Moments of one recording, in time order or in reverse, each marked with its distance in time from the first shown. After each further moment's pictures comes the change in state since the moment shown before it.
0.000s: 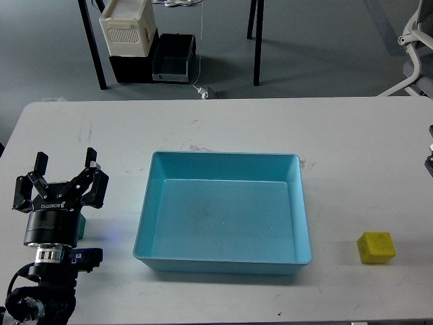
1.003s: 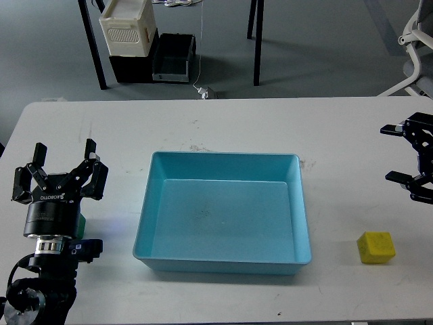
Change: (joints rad) left arm -0.051 0.004 -0.004 0.014 0.005 0.000 -0.001; right arm 0.854 -0.806 -1.027 -0.037 -0.451 -0.039 -0.250
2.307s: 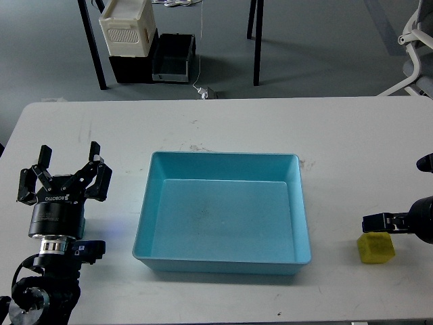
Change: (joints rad) left arm -0.003 -0.006 0.004 0.030 0.007 0.000 -0.001; right arm 0.413 0.163 -0.730 0.016 -0.672 0.147 -0.043
